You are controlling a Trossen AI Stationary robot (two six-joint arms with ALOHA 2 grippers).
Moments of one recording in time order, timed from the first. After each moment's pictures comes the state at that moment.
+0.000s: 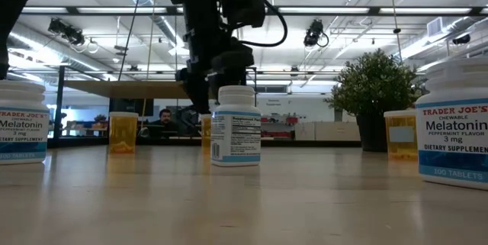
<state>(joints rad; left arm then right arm) 0.09 1.92 1.43 -0.84 -0.19 -0.54 0.01 1.37 2.26 -1.57 0.29 0.29</state>
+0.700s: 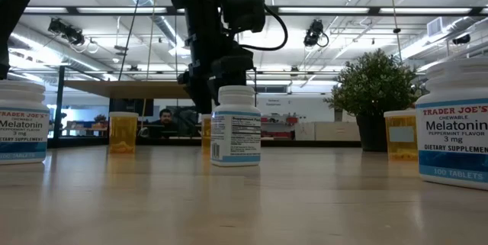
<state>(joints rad) 0.11 1.93 1.43 -0.83 -0.17 -0.48 0.01 1.37 2.26 -1.57 0.34 0.22</state>
